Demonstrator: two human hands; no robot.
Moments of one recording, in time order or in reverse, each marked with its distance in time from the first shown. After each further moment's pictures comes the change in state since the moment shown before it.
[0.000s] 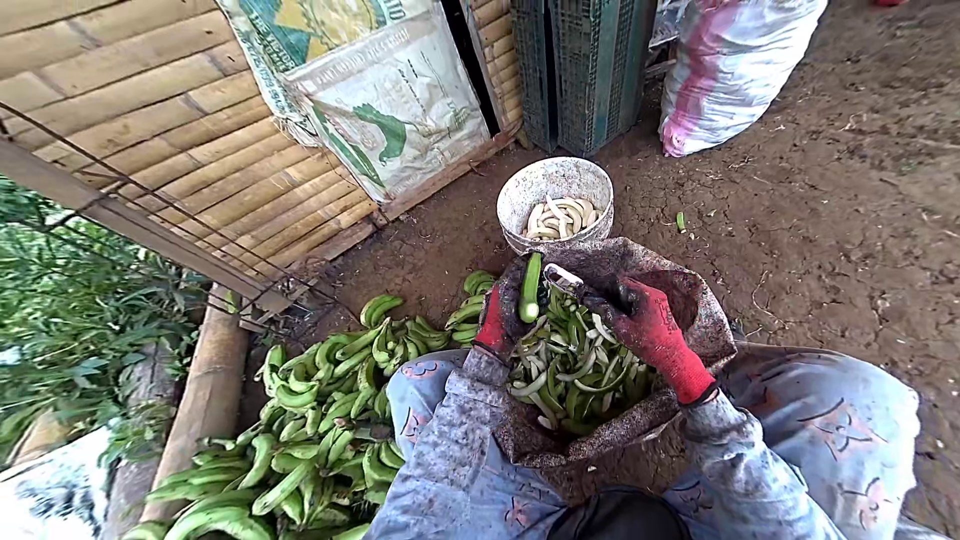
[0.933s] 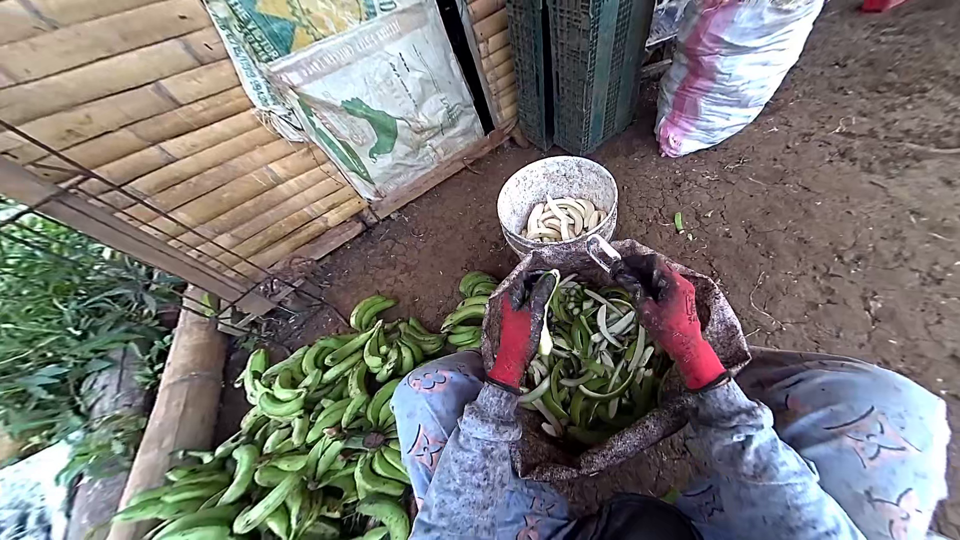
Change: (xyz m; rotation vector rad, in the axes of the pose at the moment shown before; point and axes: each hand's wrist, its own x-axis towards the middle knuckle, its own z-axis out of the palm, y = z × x) left_hand -0.022 0.004 0.013 0.462 0.166 0.232; right_hand 0.018 0.028 0.006 -0.096 0.210 0.069
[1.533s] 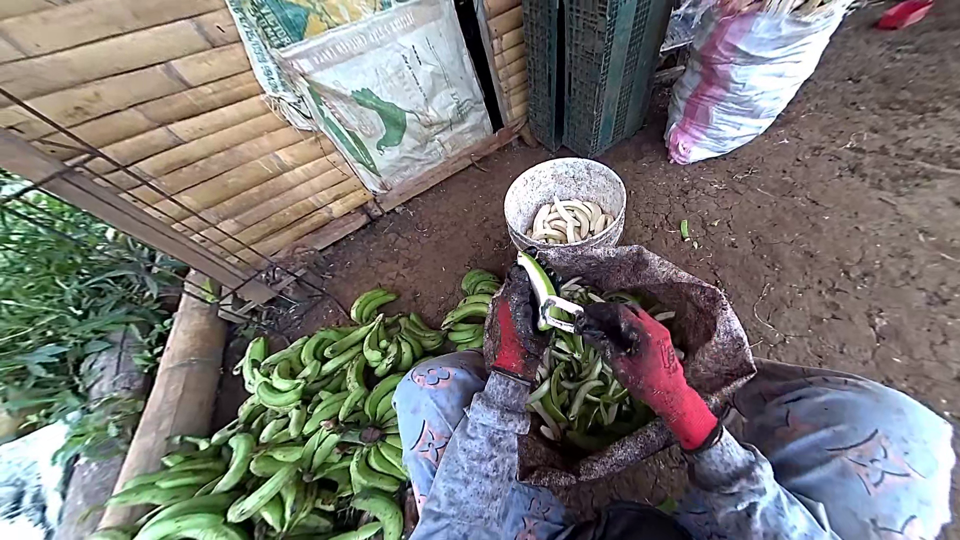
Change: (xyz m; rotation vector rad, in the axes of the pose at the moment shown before) left_hand 0.005 -0.015 0.010 -0.524 0.131 -0.114; right_hand -0.039 -0.033 0.017 -0.059 -0.158 -0.146
